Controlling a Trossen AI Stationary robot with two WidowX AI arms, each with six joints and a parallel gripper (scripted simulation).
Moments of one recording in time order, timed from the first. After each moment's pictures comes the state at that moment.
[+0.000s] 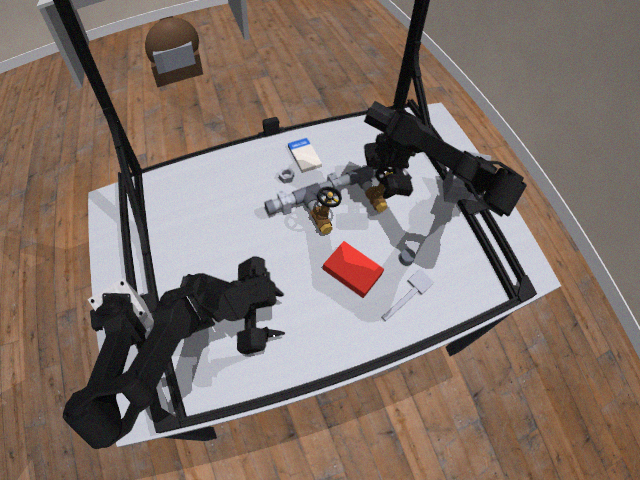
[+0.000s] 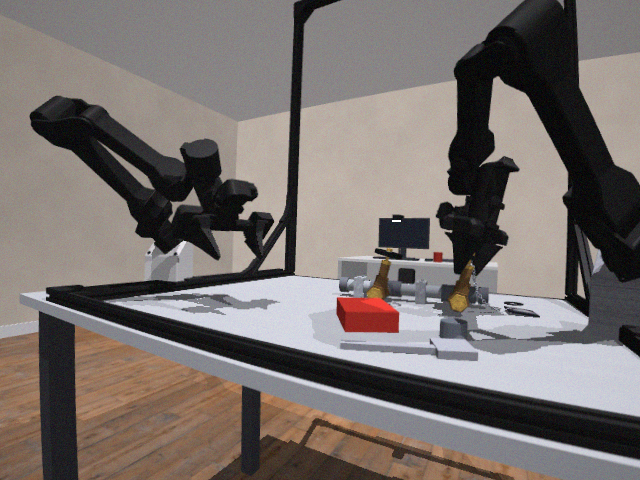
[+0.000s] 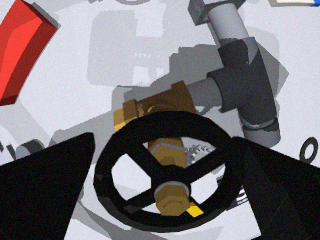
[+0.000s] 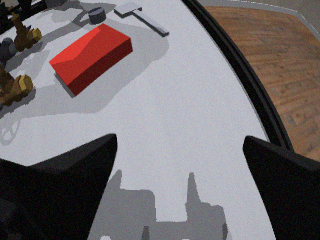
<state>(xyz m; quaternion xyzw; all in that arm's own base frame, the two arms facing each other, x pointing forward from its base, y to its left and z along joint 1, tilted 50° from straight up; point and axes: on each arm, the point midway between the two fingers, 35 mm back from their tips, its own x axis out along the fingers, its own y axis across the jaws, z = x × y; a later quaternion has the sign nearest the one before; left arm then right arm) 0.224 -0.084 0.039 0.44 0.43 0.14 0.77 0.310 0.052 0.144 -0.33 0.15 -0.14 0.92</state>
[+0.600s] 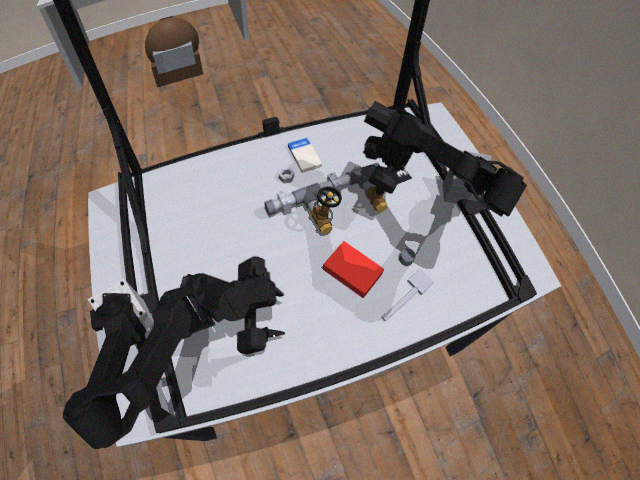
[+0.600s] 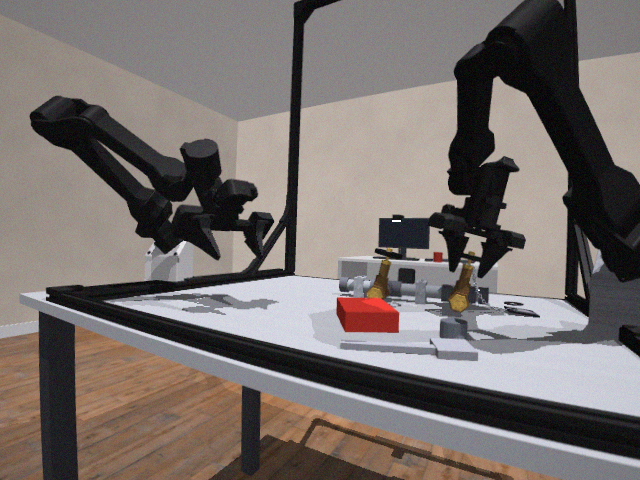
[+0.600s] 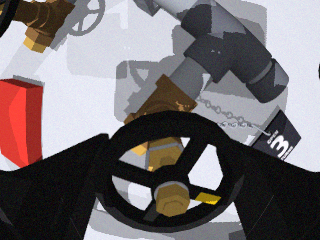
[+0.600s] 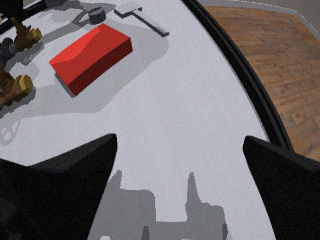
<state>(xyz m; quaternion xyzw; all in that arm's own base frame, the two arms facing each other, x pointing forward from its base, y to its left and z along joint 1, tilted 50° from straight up) 0.224 -0.084 0.039 0.62 0.46 0.03 0.63 0.310 0.052 0.144 -0.33 0.15 -0.14 0.92</state>
